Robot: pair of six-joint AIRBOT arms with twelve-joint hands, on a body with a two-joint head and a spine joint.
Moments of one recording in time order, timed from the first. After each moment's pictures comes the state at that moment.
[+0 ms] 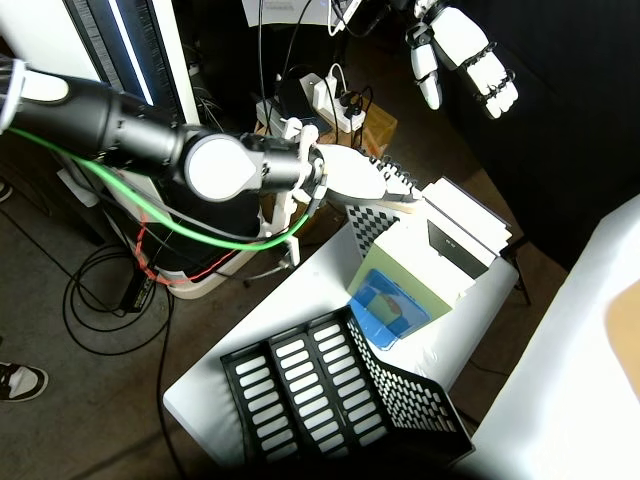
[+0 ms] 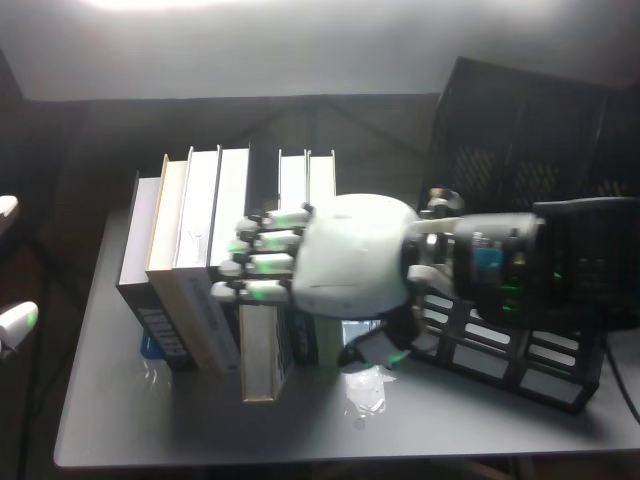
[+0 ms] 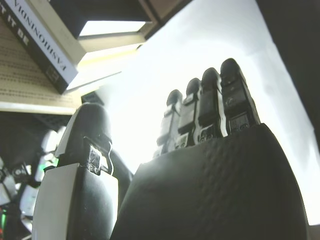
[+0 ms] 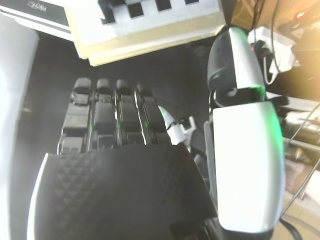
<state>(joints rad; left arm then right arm) 1.32 -0.92 0.99 -0.73 -1.31 1.00 -0.40 -1.47 1.29 -0.84 0.23 -0.73</state>
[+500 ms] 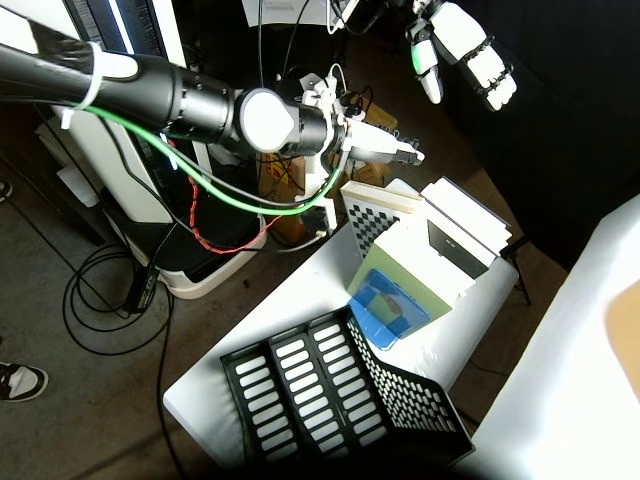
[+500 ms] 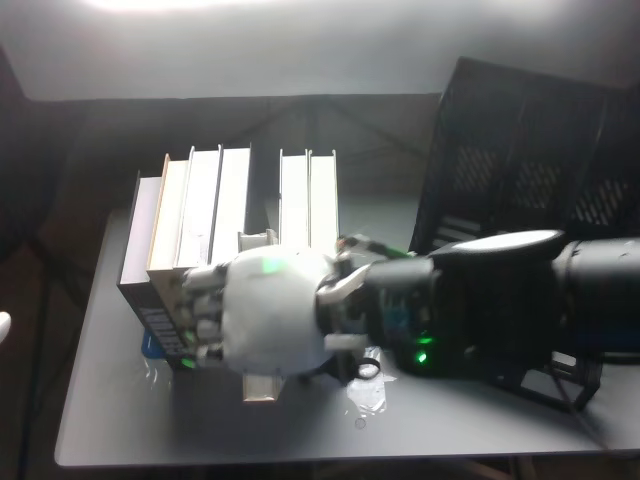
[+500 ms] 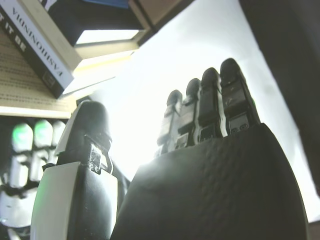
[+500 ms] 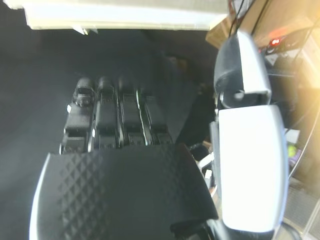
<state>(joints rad) 1.37 -0.92 0.97 -0.77 -1.36 0.97 -0.39 -1.62 1.30 -1.07 0.14 -0.74</state>
